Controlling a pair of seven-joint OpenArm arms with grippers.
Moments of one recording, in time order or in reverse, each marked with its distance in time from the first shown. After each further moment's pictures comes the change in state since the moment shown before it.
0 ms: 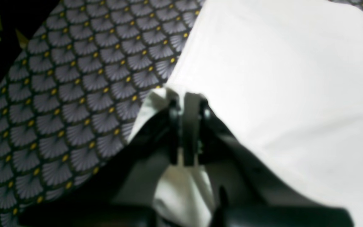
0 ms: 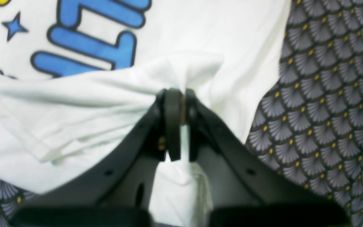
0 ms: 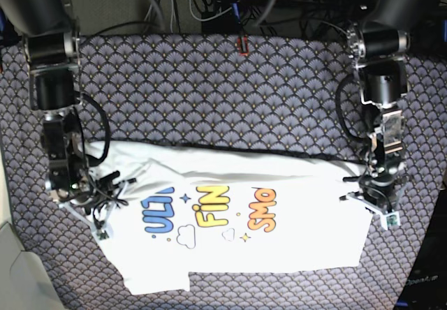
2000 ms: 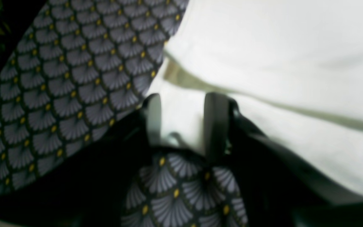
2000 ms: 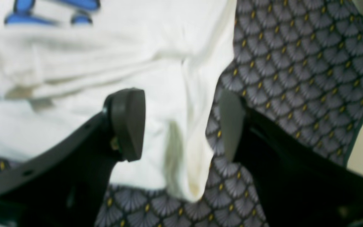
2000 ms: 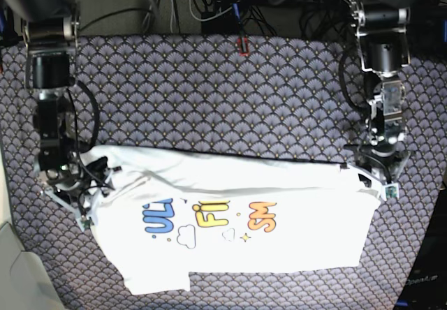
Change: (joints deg) left arm 10.8 -1.7 1.0 7.6 -0.7 -0.5 -0.1; right arm -7.7 0.6 5.7 9.9 -6.2 0.0 -1.3
